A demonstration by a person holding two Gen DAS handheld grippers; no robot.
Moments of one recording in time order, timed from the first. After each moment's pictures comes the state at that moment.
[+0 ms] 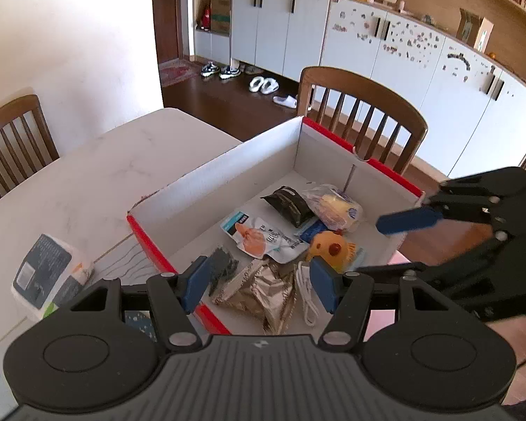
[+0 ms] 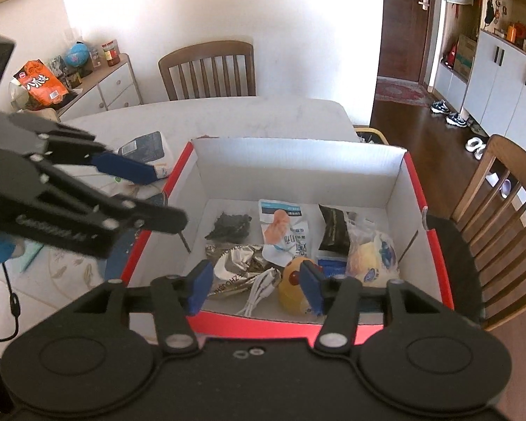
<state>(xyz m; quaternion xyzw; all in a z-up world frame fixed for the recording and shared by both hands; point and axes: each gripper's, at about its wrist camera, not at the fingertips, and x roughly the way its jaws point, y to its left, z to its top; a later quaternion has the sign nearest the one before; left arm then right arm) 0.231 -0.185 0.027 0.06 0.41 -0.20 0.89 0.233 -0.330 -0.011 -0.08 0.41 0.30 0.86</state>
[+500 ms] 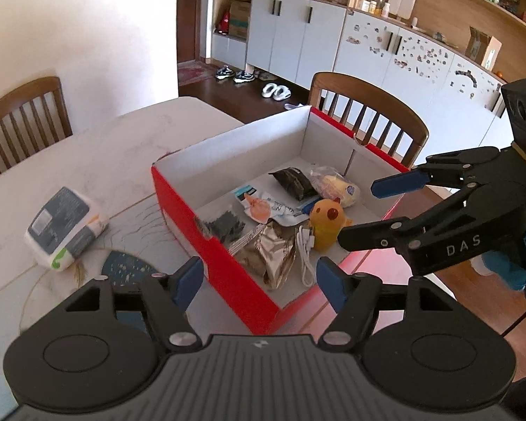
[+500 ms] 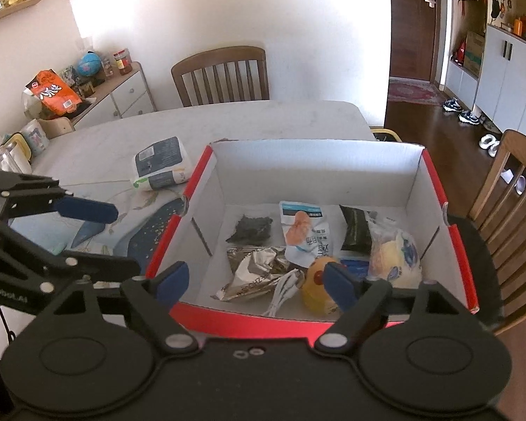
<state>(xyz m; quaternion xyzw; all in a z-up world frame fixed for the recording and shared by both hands) 0.176 -0.158 0.018 0.02 0.41 -0.17 0.90 0.227 -0.323 -0.015 -0.06 0.41 0.32 0.85</state>
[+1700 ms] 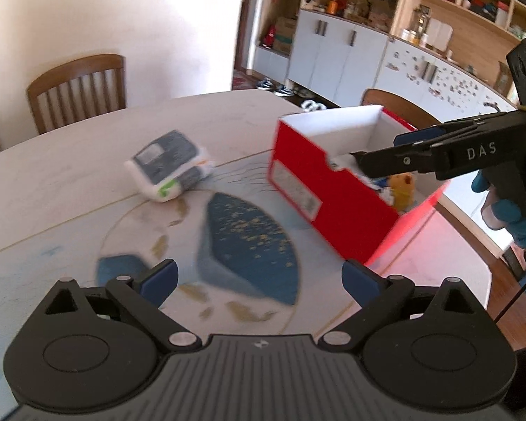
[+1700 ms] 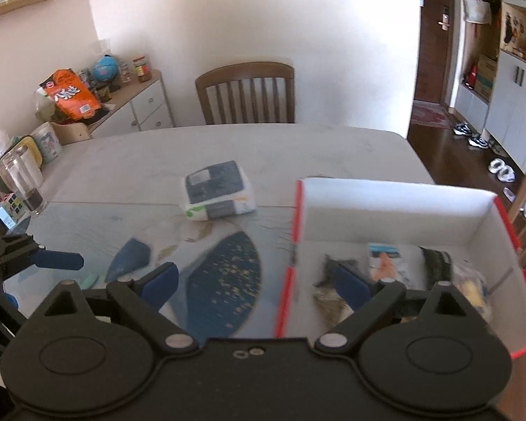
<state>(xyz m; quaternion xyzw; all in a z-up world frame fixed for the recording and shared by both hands) 0.103 -0.008 -0.012 -0.02 0.38 -0.12 0.92 0.198 -0.195 -0.005 -0.07 0.38 0.33 0.86</state>
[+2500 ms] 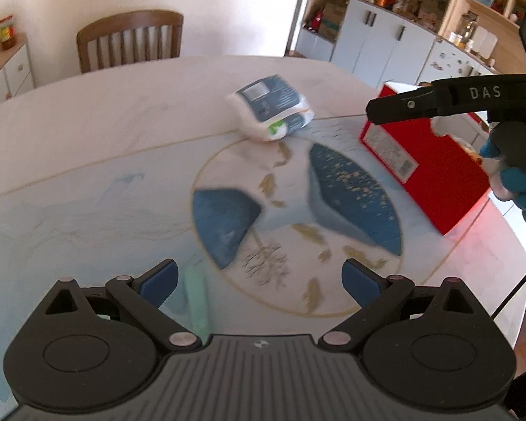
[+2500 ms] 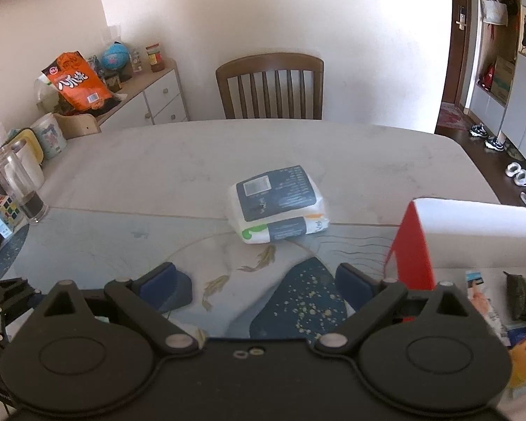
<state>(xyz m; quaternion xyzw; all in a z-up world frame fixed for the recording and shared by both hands) 0.093 0.094 -0.070 -0.06 0.43 -0.07 0.90 0.207 -0.086 -0.041 -0.07 0.38 0.33 0.86</state>
